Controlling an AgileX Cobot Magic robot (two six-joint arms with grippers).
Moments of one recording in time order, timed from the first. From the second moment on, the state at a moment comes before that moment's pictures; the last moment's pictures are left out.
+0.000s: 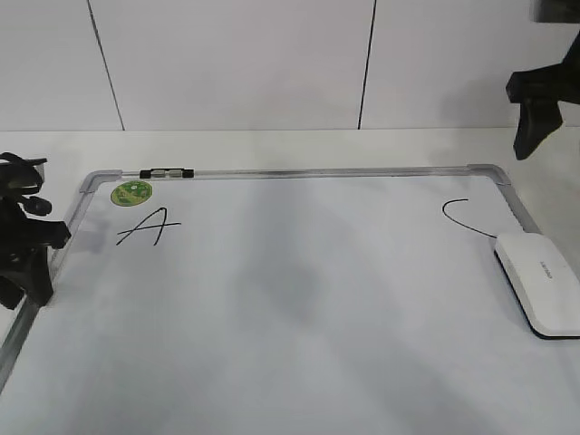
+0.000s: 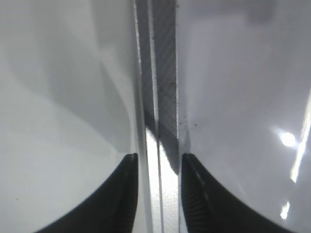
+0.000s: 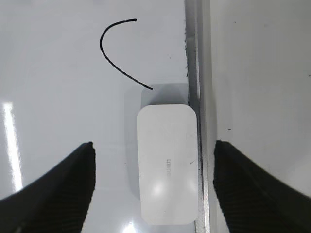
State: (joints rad) left arm -0.06 1.90 -1.16 -0.20 0.99 0.06; right arm 0.09 1.72 -1.54 -0.05 1.22 0.13
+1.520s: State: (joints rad) left arm -0.06 0.66 -0.94 -0.13 1.25 0.06; right arm 0.09 0.54 -1.03 -0.02 1.27 0.04
